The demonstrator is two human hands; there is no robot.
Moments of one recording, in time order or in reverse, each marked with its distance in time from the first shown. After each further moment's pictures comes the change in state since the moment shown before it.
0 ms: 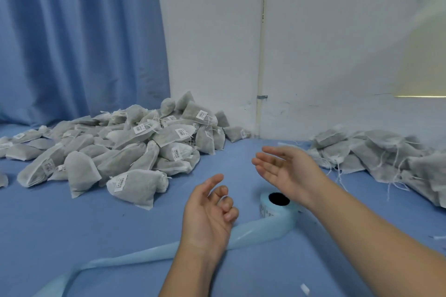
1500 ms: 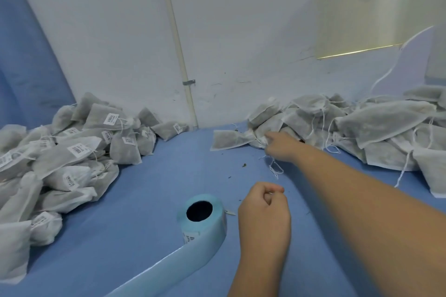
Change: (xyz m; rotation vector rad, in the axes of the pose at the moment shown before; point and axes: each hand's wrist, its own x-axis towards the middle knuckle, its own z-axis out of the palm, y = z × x) left_hand 0.024 -0.184 0.091 1.083 -0.225 0.115; right_hand 0.086 -0.080 -0.186 -1.517 0.396 -0.039
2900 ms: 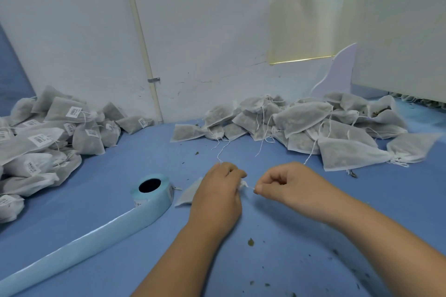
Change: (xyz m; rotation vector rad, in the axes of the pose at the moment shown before) left_hand -0.037 0.012 0.010 0.755 -0.136 0.710; right_hand -0.249 0.042 -0.062 0.289 0.003 -0.130
